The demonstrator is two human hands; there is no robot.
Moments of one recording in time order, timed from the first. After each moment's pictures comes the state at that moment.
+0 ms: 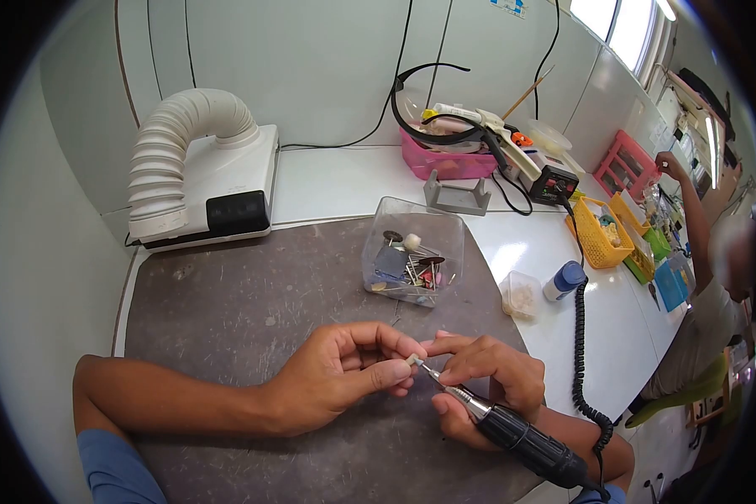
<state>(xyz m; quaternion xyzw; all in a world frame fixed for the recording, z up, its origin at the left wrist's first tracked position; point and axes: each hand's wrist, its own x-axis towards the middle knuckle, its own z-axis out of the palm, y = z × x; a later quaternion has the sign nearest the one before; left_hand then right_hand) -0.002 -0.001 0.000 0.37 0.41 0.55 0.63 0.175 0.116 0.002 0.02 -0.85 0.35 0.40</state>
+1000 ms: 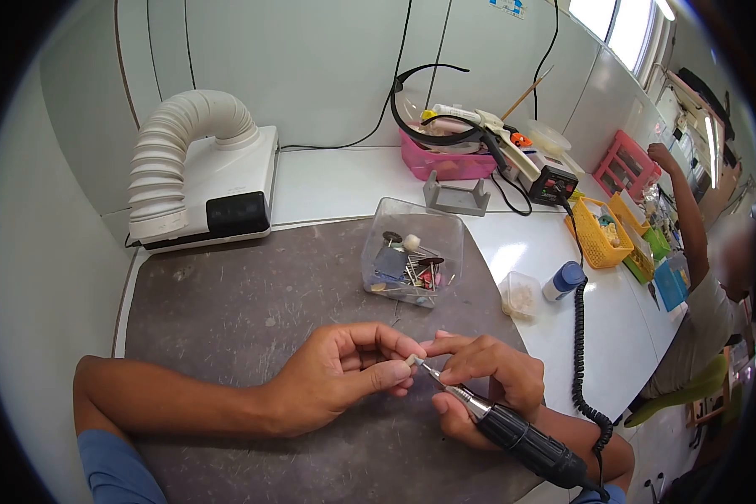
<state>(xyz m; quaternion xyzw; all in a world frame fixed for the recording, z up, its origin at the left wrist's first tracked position) -0.002 -0.001 0.000 0.36 0.41 0.55 0.63 0.175 0.115 0.006 0.02 -0.85 0.35 0.40</state>
